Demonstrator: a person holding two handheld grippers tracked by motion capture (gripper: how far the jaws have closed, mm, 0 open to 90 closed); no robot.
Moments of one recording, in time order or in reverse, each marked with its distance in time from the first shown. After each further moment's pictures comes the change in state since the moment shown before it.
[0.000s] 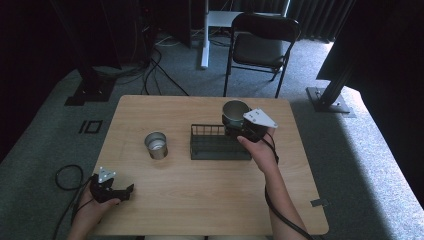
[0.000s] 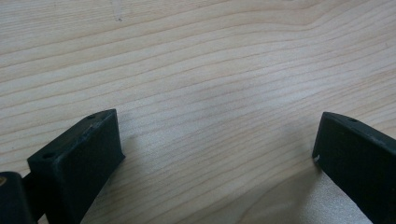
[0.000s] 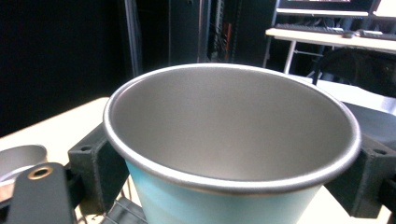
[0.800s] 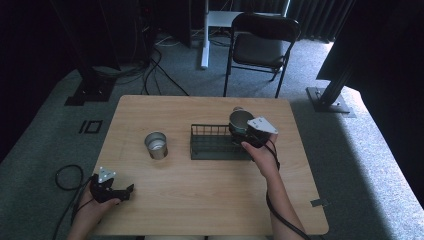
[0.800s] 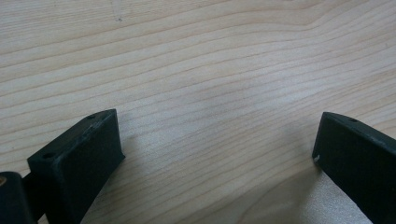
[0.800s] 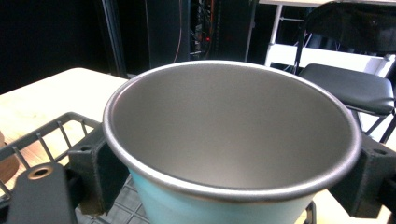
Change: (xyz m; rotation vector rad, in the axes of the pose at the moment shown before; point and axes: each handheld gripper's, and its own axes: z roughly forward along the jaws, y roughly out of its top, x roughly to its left) left arm 0.000 0.000 0.000 -0.001 -0.001 -0.003; right arm -0.019 -0.049 0.011 0.090 -0.059 0.048
